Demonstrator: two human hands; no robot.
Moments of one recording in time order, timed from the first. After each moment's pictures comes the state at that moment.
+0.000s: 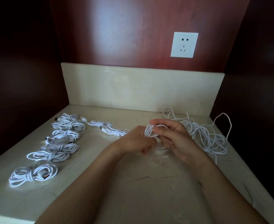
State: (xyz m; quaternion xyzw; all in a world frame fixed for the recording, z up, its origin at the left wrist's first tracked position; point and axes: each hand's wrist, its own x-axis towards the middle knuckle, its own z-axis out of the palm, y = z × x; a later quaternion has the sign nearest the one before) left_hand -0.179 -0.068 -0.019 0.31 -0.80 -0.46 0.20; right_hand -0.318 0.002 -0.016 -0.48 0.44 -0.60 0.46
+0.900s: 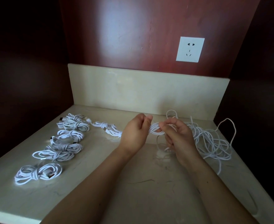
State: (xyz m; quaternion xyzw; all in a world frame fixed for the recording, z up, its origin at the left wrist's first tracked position) left_hand -0.185 -0.084 -0.031 0.36 -0.72 -0.34 0.49; right_hand -0.312 -0.010 -0.024 -0.42 0.49 -0.68 0.34
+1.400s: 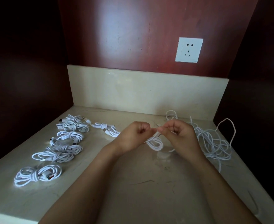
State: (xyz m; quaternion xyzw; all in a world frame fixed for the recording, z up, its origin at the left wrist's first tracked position) left_hand -0.170 -0.097 -0.030 0.26 -0.82 -0.40 0.33; right_hand -0.326 -0.011 -0.024 -0.56 0.54 -0.60 0.18
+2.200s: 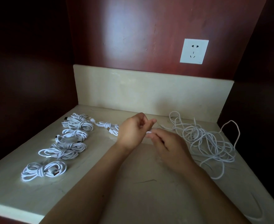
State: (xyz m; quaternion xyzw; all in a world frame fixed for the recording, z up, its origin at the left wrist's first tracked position) left_hand -0.171 -0.096 -0.028 0.39 -0.75 -0.27 0.46; right_hand -0.296 -0.002 -0.034 -0.71 0.57 -0.41 -0.02
